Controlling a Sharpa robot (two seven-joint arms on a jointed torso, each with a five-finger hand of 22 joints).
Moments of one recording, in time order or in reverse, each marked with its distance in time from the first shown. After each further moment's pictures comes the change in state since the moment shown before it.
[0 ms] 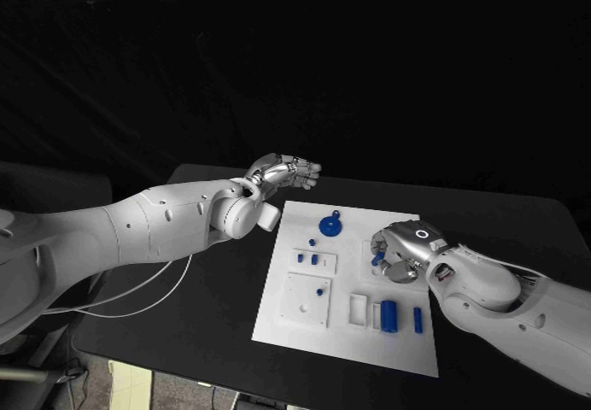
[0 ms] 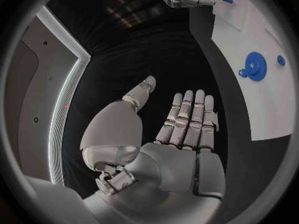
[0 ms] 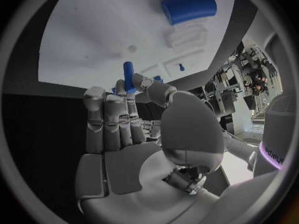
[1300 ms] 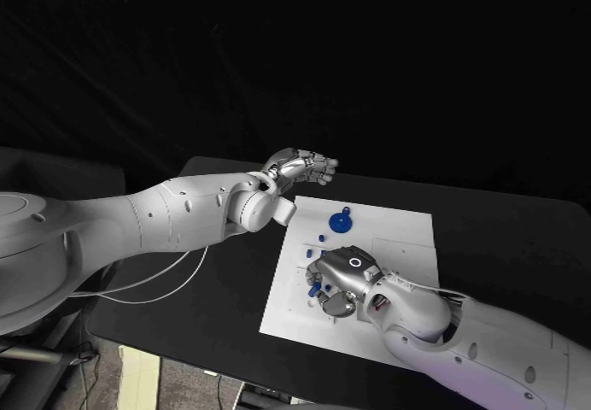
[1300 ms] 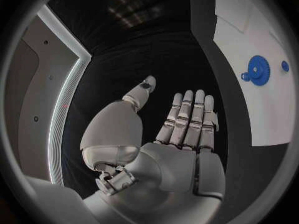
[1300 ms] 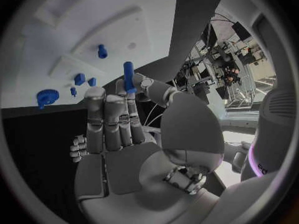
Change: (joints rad) left arm 0.000 0.026 0.000 -0.015 0.008 -0.001 0.002; left_hand 0.000 0.000 0.000 0.000 0.000 0.000 0.000 0.000 -0.001 0.000 0.000 0.000 -0.001 0.004 -0.004 0.000 0.001 0.000 0.000 0.000 0.000 0.001; right arm -0.070 0.216 -0.068 0.047 -0.010 0.007 0.026; right_hand -0.003 -0.003 0.000 -0.005 -0.001 0.003 -0.003 -0.005 -0.001 0.000 0.000 -0.002 0.002 0.000 0.000 0.000 0.000 0.000 0.002 -0.005 0.000 0.000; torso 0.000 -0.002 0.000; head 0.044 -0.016
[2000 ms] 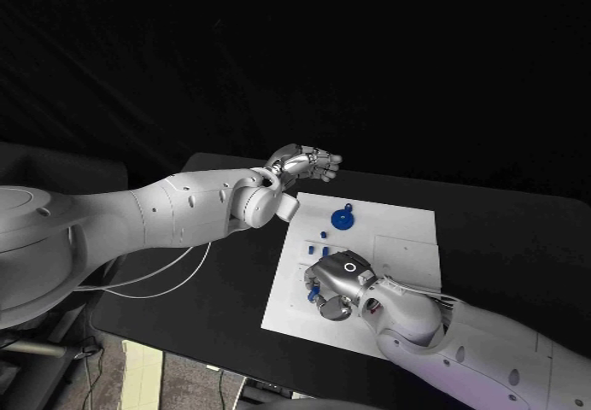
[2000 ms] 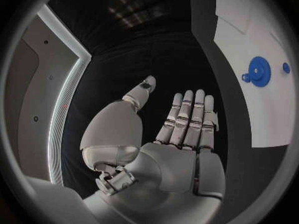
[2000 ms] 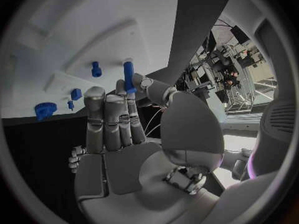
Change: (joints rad) left arm 0.000 0.004 0.000 -0.001 0.004 0.000 0.000; left_hand 0.000 0.000 -0.003 -0.003 0.000 0.000 0.000 0.000 -0.001 0.000 0.000 0.000 0.000 0.004 0.004 0.000 0.001 0.000 0.000 0.000 -0.004 0.001; right arm -0.033 0.039 -0.008 -0.051 -0.037 0.016 -0.005; right_hand 0.004 0.004 0.000 0.000 0.000 -0.003 0.000 0.001 0.000 0.000 0.000 0.001 0.000 0.000 0.000 0.000 0.000 0.000 0.000 0.000 0.000 0.000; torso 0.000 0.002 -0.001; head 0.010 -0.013
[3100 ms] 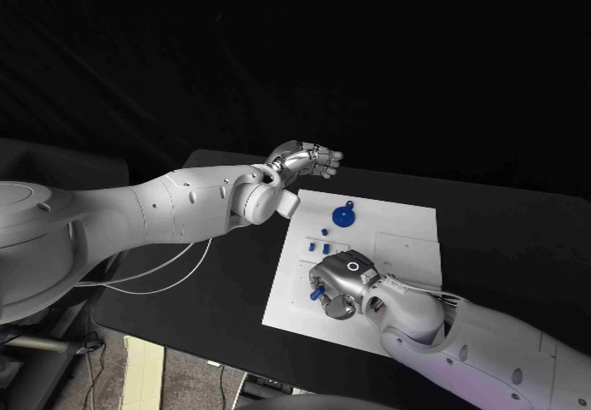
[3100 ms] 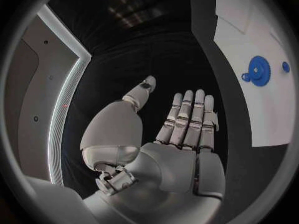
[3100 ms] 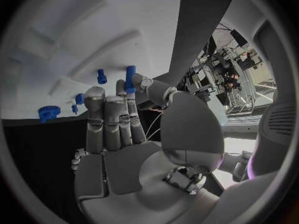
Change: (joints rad) left arm 0.000 -0.004 0.000 0.001 0.001 0.000 0.000; left_hand 0.000 0.000 0.000 0.000 0.000 0.000 0.000 0.000 -0.001 0.000 0.000 0.000 0.000 0.000 0.000 0.000 0.002 -0.001 0.004 -0.004 0.000 0.001; right arm -0.001 -0.007 -0.001 -0.002 -0.016 0.026 -0.005; right_hand 0.000 0.000 0.004 -0.001 -0.004 -0.002 0.001 -0.001 0.002 0.000 0.000 0.000 0.002 -0.002 -0.002 0.000 0.000 0.000 -0.004 0.000 0.004 0.000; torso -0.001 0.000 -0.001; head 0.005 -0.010
